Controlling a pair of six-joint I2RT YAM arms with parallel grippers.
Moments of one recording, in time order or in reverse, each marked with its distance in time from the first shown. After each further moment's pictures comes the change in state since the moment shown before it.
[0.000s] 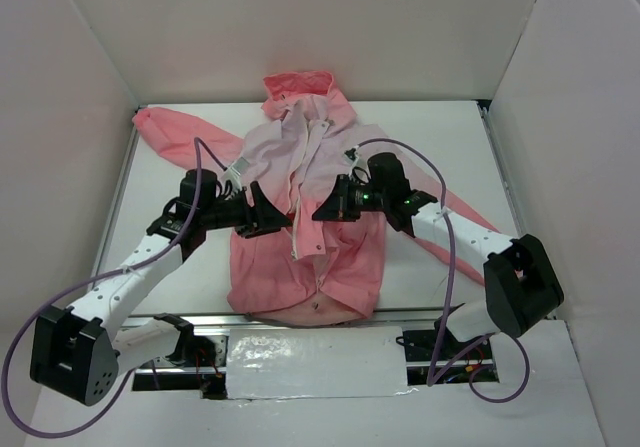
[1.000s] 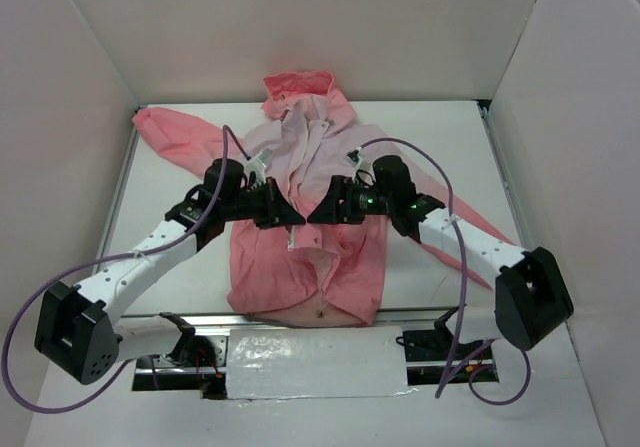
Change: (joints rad) left arm -0.150 0.108 0.107 0.027 -0.091 0.013; right arm 0.008 -0.053 -0.019 -0.023 0.004 -0.058
